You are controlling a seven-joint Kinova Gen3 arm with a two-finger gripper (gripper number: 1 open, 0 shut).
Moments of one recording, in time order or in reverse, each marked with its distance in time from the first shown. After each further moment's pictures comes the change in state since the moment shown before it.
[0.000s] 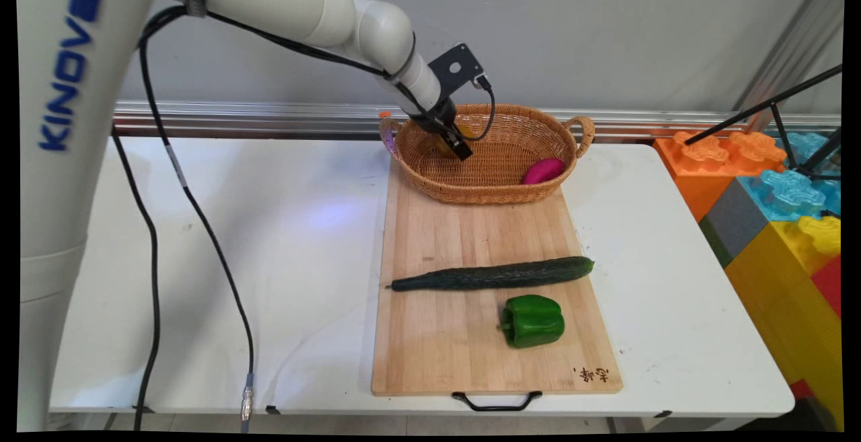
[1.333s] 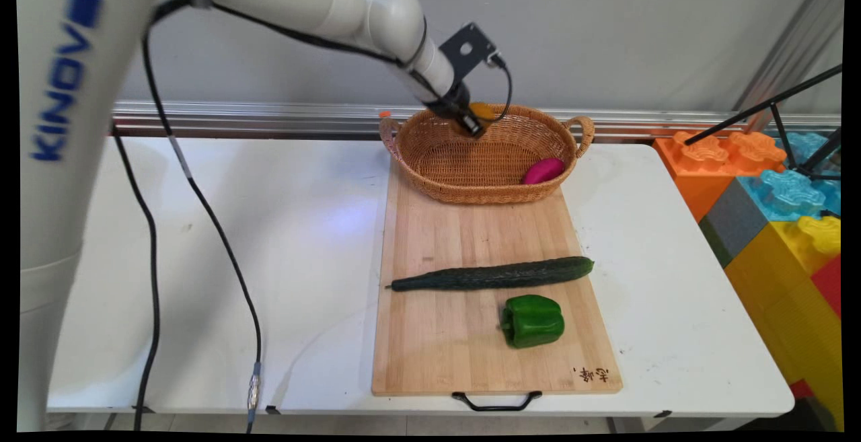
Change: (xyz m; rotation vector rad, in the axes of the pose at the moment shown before) arm 0.031 0.007 -0.026 0.015 0.066 -0.072
